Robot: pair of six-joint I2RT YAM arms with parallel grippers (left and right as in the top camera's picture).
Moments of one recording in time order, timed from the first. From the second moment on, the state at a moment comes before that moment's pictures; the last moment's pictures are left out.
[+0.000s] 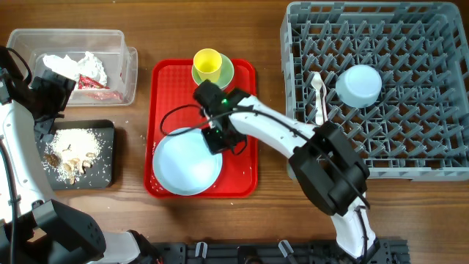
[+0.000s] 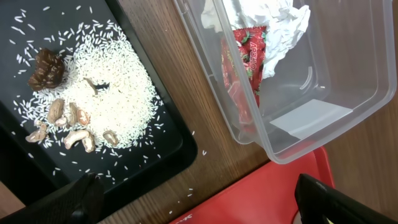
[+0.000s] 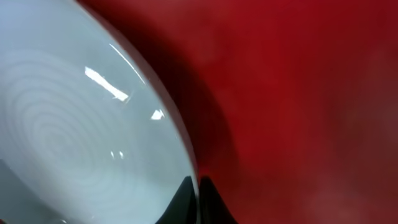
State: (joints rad) left arm 0.50 1.60 1.48 -1.06 0.08 -0.68; right arm 0.76 2.14 1.59 -0.93 -0.24 0.35
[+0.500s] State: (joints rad) left arm 0.50 1.60 1.48 -1.06 0.08 -0.68; right arm 0.22 1.69 1.80 -1.05 0.27 0.36
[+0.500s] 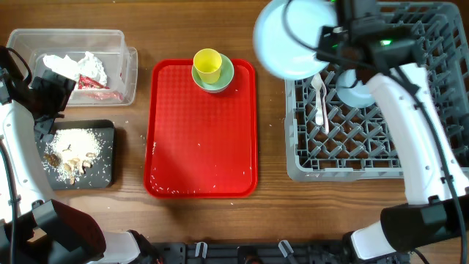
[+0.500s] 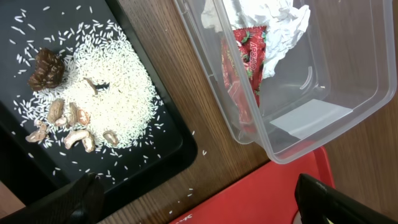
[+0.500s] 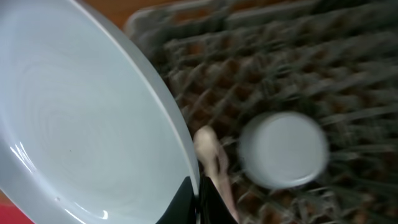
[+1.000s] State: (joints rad) left arm 0.50 1.60 1.48 -1.06 0.08 -0.68; right arm 0.15 1.84 1.69 -0.81 0.57 0.49
